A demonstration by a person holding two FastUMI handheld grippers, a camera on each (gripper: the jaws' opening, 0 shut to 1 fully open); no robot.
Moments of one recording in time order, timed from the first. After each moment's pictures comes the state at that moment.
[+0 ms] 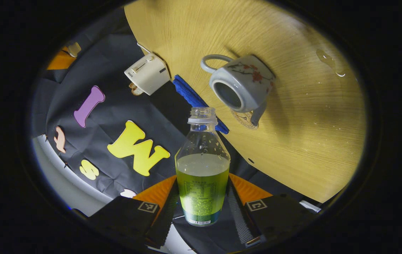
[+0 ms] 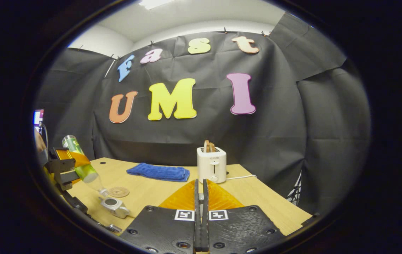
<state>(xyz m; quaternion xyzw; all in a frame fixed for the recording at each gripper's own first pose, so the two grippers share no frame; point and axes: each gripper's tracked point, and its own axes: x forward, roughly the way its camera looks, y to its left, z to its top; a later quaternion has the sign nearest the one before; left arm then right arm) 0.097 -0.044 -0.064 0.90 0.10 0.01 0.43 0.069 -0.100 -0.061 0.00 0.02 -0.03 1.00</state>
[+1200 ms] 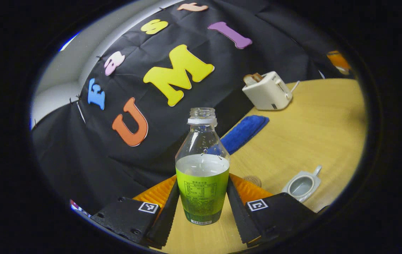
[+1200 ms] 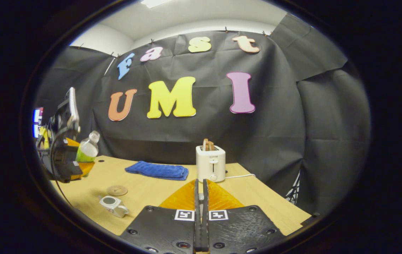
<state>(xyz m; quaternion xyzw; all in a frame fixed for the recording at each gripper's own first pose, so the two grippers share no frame) 0.150 -0.037 -0.046 0.28 0.07 -0.02 0.96 0.069 -0.097 -0.066 0.00 0.03 -0.04 1.00</state>
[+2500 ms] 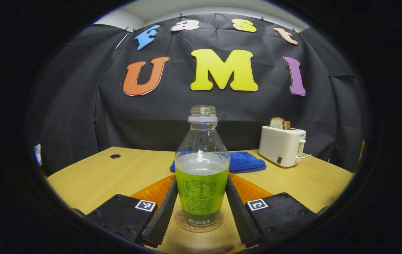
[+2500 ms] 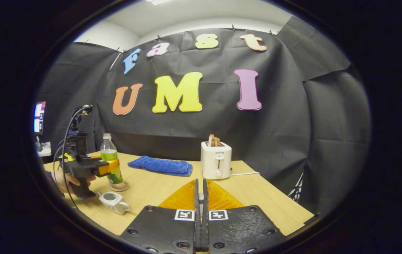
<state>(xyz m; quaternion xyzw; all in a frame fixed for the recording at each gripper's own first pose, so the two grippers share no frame) 0.234 -0.046 -0.101 -0.04 0.04 -0.04 1.00 0.078 -0.085 -0.082 -0.02 0.04 -0.02 1.00</state>
